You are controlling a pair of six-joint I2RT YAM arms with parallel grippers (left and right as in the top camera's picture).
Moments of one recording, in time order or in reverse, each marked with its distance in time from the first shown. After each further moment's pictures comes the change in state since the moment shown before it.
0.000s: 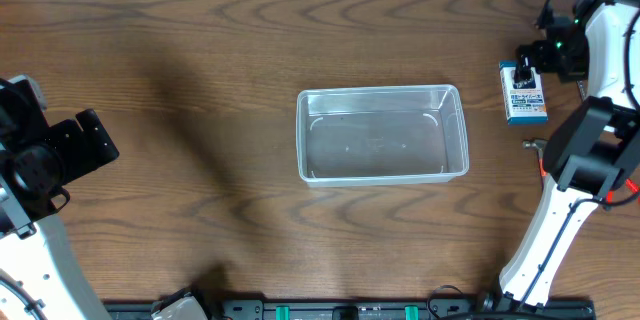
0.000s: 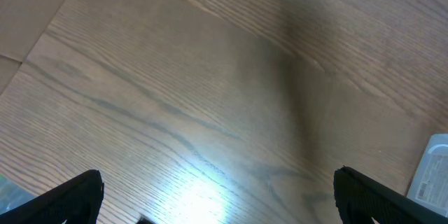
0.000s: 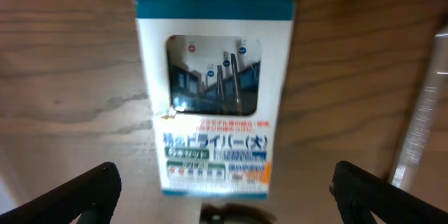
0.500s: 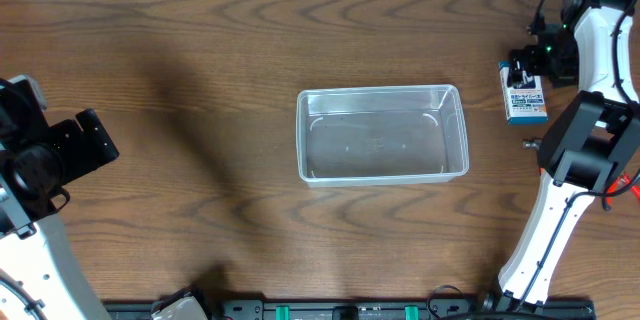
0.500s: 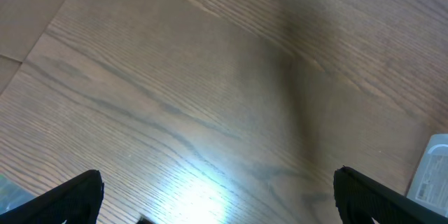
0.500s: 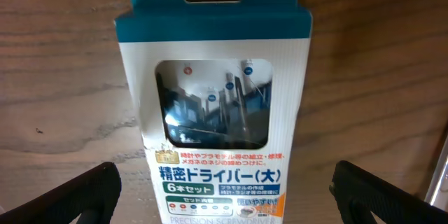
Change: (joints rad) left arm 0.000 0.000 0.000 0.000 0.000 0.000; right arm 0.014 0.040 0.000 0.032 0.010 0.054
